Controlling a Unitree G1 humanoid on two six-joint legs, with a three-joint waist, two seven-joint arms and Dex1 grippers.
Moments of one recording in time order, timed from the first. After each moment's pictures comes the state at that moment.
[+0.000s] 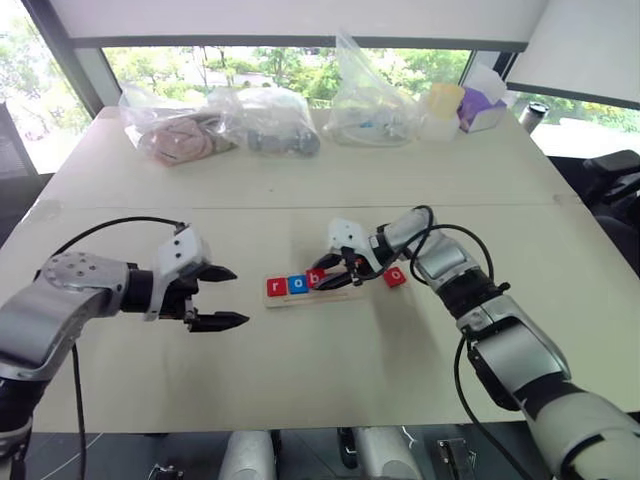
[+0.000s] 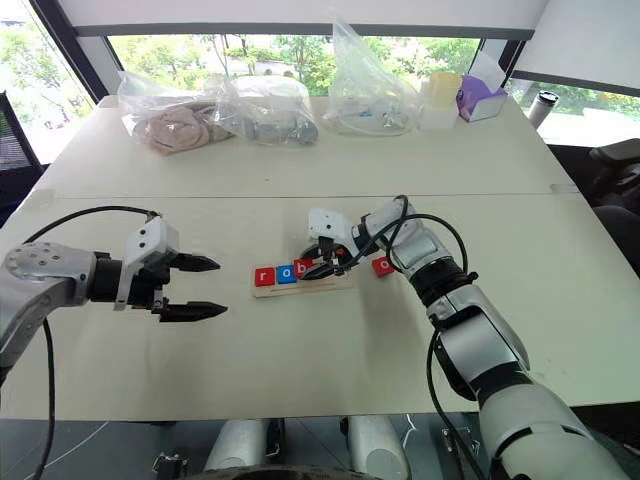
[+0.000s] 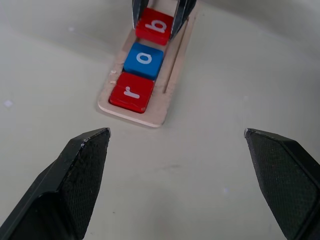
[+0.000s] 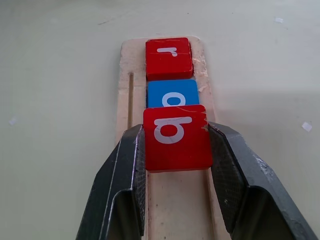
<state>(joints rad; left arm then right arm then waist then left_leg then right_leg) -0.27 1.02 0.02 -0.35 -0.55 0.75 -1.11 -0.92 -0.34 0.43 0.66 0.02 0.10 1.35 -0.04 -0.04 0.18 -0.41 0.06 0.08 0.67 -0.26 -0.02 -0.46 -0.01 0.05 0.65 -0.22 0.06</state>
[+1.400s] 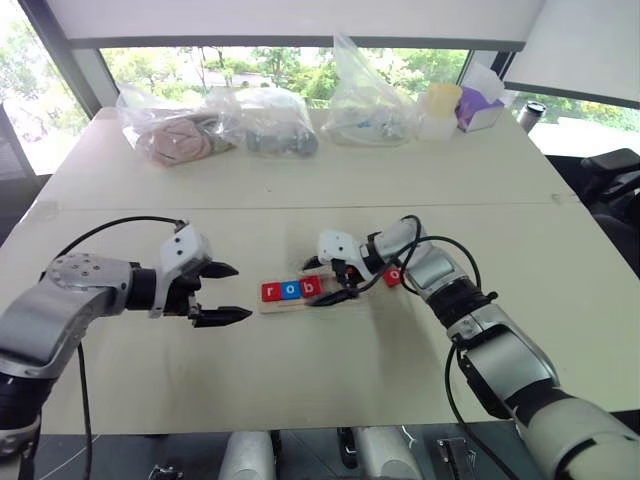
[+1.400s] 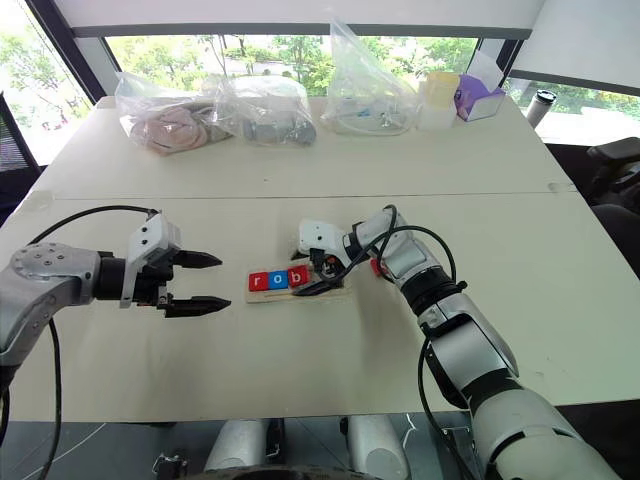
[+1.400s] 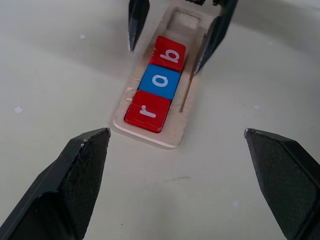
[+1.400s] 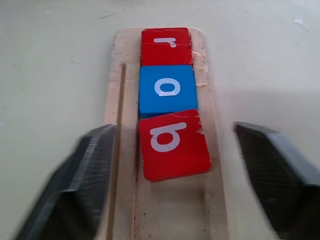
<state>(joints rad) -0.27 0.98 0.01 -0.32 -0.53 0.73 -1.09 -0.88 -0.30 0.41 0.63 -0.02 0.08 1.31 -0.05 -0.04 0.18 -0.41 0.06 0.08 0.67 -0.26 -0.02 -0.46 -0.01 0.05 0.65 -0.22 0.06</state>
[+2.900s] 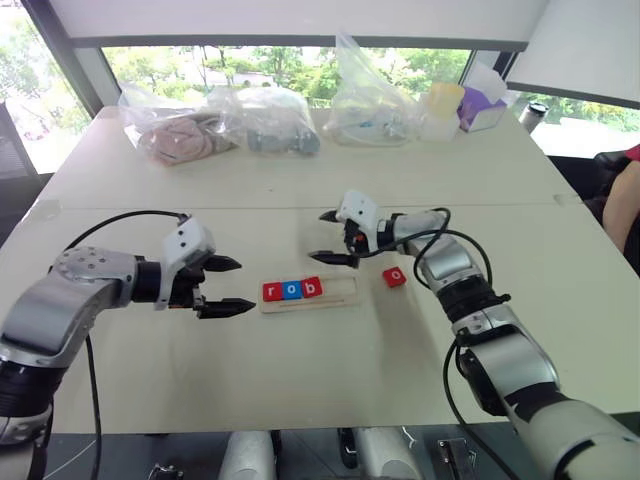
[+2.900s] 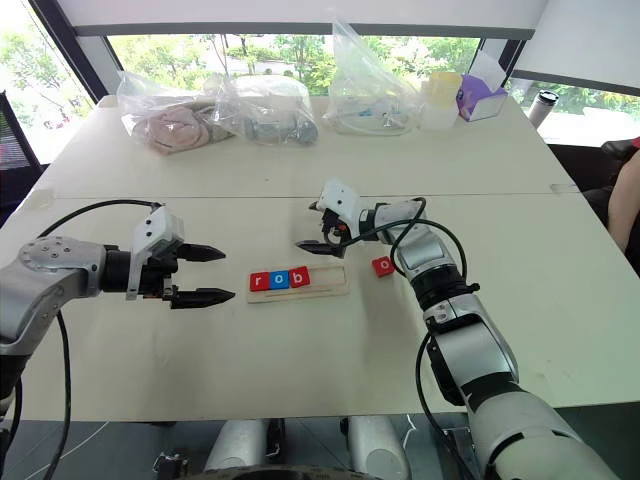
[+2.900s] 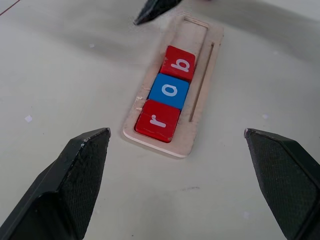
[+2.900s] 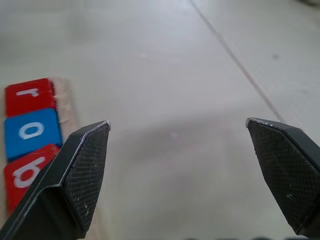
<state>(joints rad) -0.33 0.95 -0.01 -0.28 -0.51 0.73 -1.10 -0.86 -0.31 0.22 0.62 0.00 0.07 1.02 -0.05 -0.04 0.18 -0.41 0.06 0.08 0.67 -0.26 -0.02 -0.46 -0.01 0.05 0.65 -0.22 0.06</state>
